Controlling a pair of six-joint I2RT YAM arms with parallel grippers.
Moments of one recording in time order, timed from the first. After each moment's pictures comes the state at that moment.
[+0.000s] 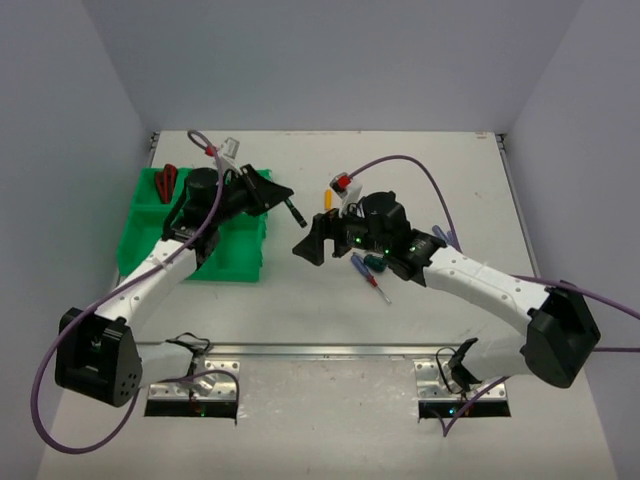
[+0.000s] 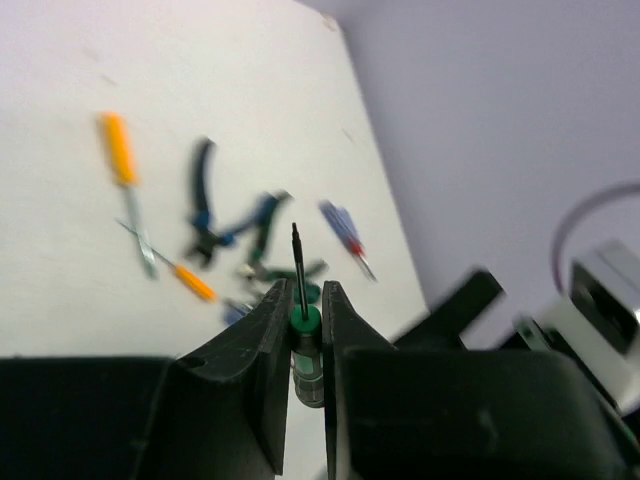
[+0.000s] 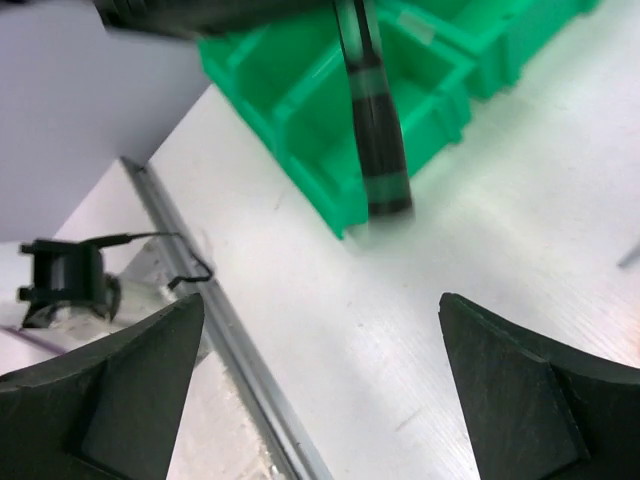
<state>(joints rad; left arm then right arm) -0.25 1.21 0.80 0.24 0.53 -0.84 0.76 1.35 0.90 0.13 -0.31 0.41</state>
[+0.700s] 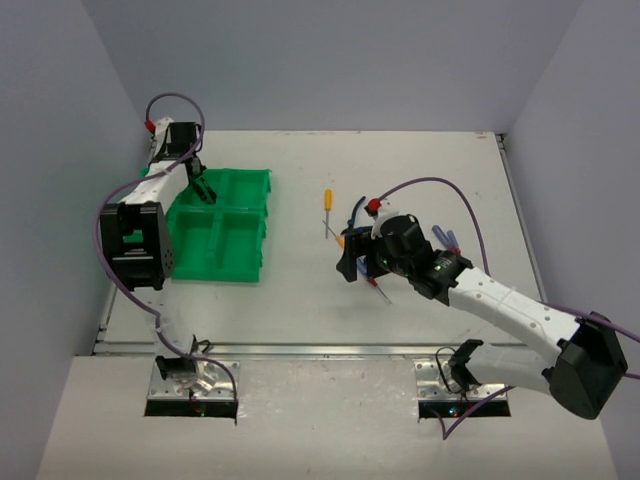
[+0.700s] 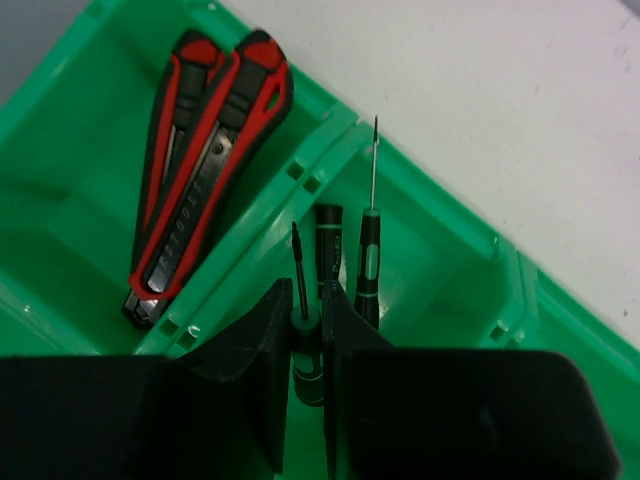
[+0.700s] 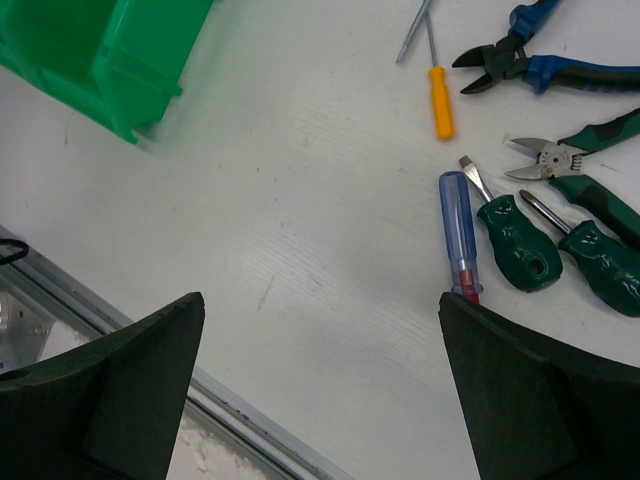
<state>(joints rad) 0.09 1.92 1.50 -0.33 -0.44 -0.48 0.73 1.14 0.72 -0.22 0.03 0.41</state>
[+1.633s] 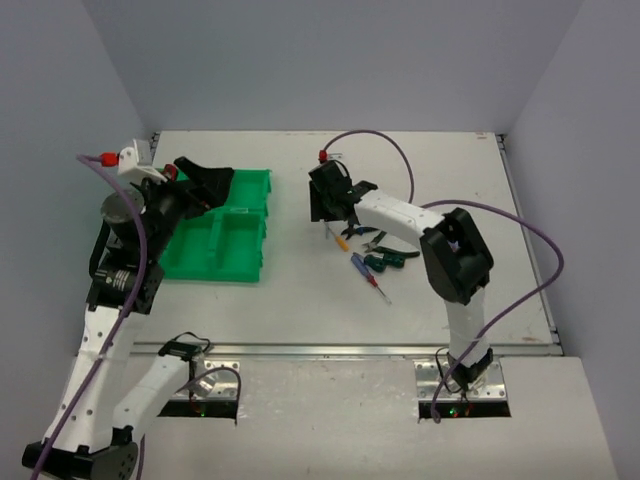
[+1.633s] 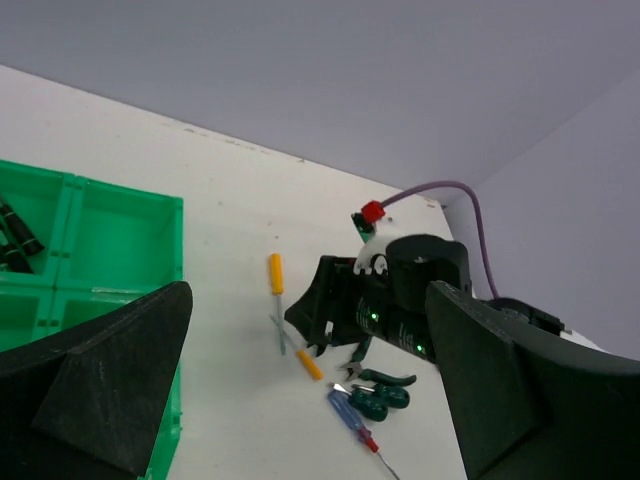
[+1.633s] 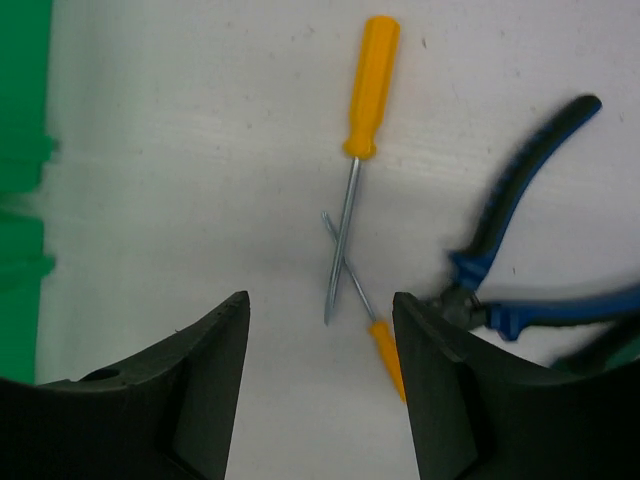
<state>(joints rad) -0.12 0.82 1.02 -0.30 0.08 -0.60 0.67 1.98 1.47 -0.37 0.30 0.47</state>
